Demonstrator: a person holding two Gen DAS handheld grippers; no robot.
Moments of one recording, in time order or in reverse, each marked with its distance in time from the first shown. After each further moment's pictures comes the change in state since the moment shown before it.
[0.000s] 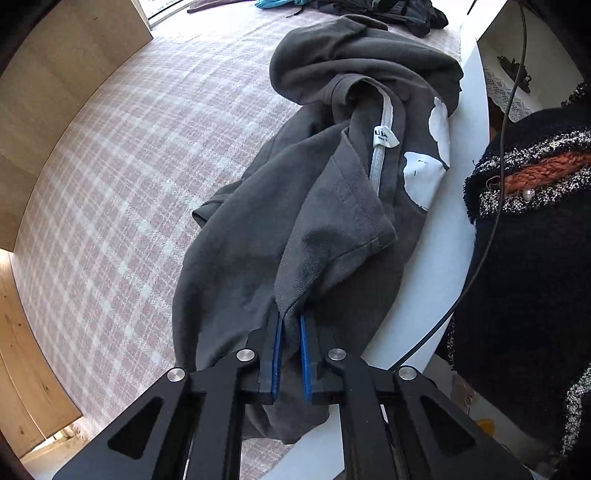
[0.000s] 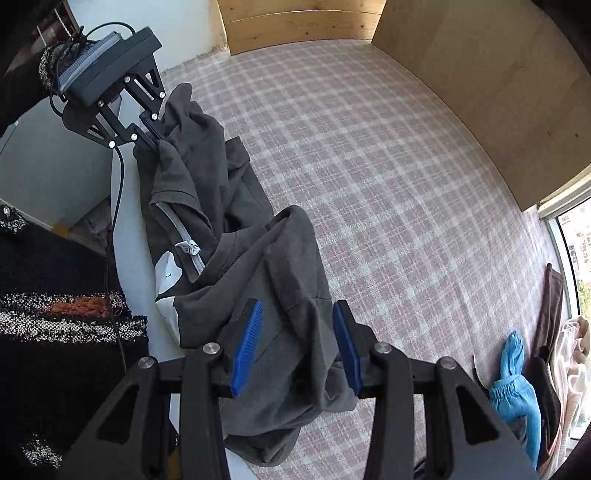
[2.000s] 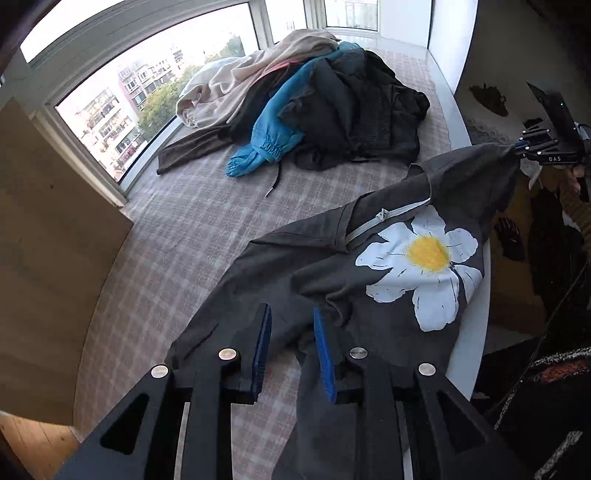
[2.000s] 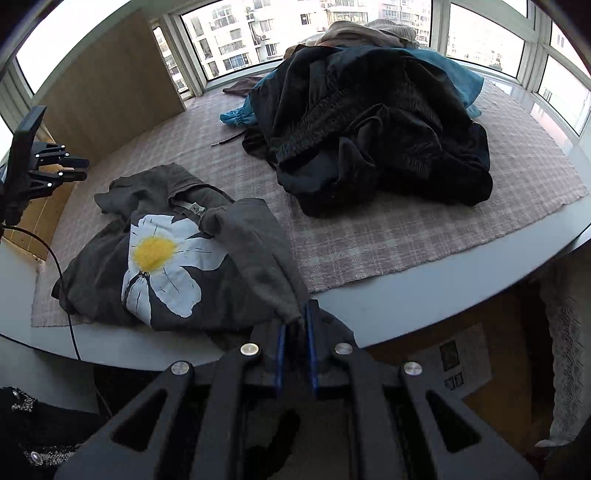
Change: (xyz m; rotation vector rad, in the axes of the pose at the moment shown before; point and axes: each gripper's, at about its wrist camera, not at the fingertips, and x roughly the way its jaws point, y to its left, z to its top) left arm -0.039 -0.043 0.251 0.357 -0.217 0.078; right arm -0.094 0.063 -0.366 1.336 -0.291 -0.350
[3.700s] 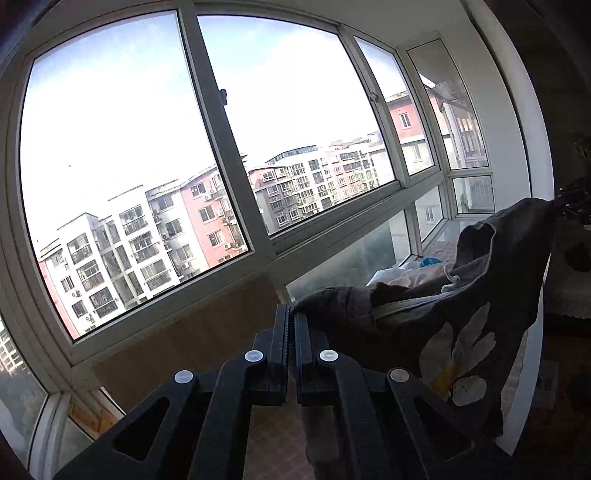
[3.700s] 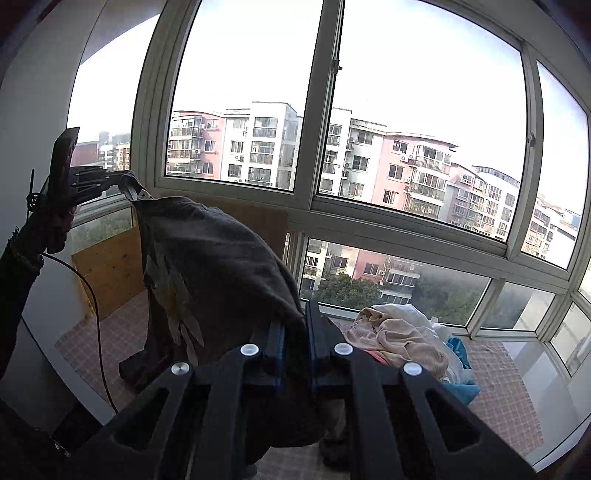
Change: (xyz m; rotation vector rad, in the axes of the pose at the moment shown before) left arm -0.409 0.033 -0.076 -0.407 -0.720 0.650; right arm -0.309 0.180 0.132 -0.539 -0.704 0.115
